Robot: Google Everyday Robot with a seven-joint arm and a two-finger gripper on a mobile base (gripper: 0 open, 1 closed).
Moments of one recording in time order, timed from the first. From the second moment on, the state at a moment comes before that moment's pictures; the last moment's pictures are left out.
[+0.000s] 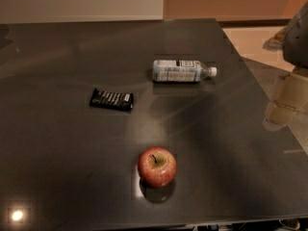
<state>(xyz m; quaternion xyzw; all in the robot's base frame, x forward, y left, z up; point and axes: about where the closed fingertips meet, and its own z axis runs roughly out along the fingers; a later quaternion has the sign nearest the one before) 0.438 -0.217 0.977 -0.60 0.78 -0.03 0.16</state>
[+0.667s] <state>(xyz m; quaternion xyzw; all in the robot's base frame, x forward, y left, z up) 0.445 -0.212 0.978 -0.60 0.78 -0.04 0.15</state>
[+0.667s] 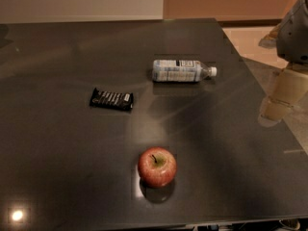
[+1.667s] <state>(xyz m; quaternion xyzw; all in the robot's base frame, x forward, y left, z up) 0.535 -0.138 0.961 -0.62 0.77 -0.02 0.16</state>
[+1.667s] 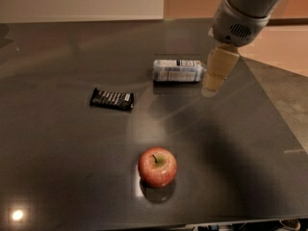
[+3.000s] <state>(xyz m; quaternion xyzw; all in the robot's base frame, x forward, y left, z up) 0.586 0.017 0.905 -0.69 0.71 0.03 0.13</state>
